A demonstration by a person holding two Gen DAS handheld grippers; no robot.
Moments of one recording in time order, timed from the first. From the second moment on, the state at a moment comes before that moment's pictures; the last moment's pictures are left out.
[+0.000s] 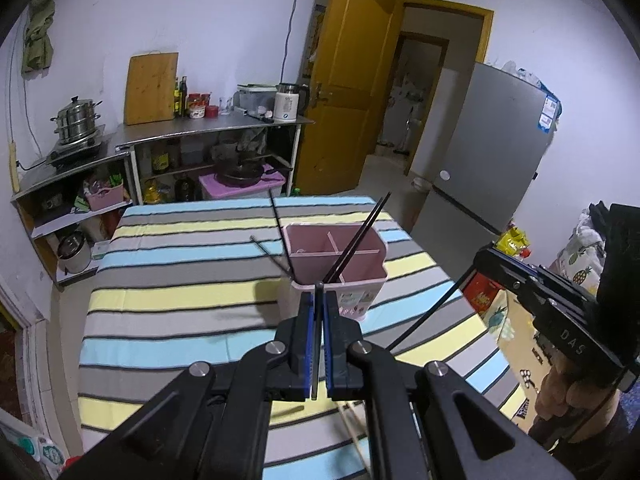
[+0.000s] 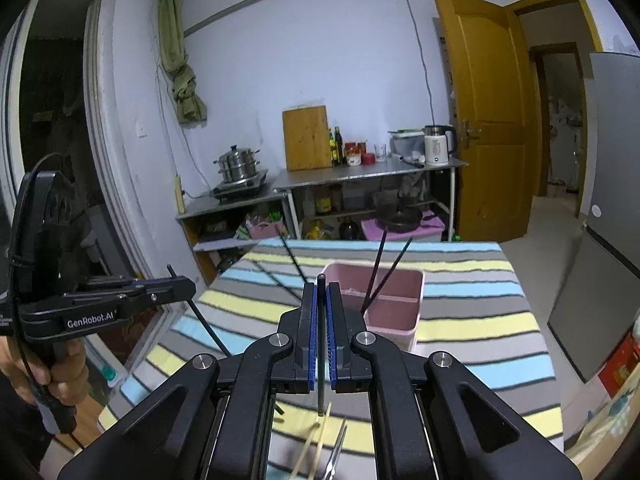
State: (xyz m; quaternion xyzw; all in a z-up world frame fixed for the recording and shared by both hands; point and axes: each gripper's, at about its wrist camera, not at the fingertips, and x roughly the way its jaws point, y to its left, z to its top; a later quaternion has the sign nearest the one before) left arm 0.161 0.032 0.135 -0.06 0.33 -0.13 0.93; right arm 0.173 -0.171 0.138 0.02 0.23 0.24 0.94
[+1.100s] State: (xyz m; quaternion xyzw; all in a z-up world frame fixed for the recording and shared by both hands) left arm 0.266 0.035 0.144 -0.11 0.29 -0.12 0.94; right arm 0.262 -0.172 0.143 0.05 0.20 0.21 0.96
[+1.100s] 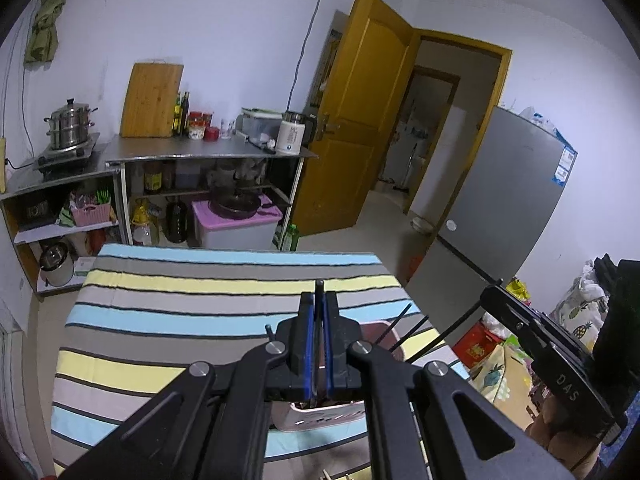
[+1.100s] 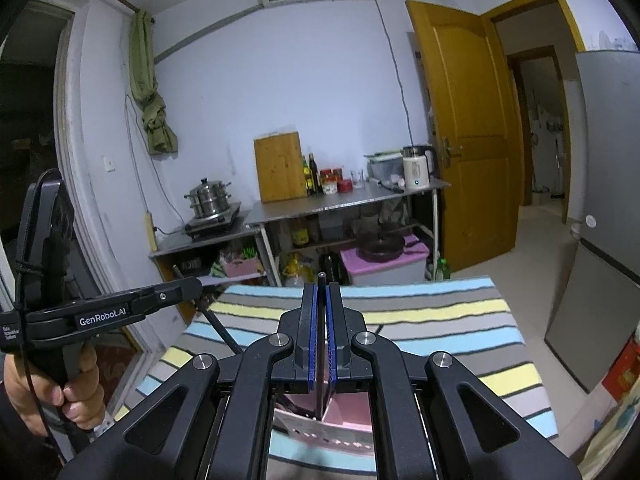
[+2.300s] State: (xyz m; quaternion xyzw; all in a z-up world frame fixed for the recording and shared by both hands) left arm 0.233 0.032 0.128 -0.08 0.29 -0.08 0.95; right arm 0.250 -0.179 0.113 0.04 0.26 0.20 0.94
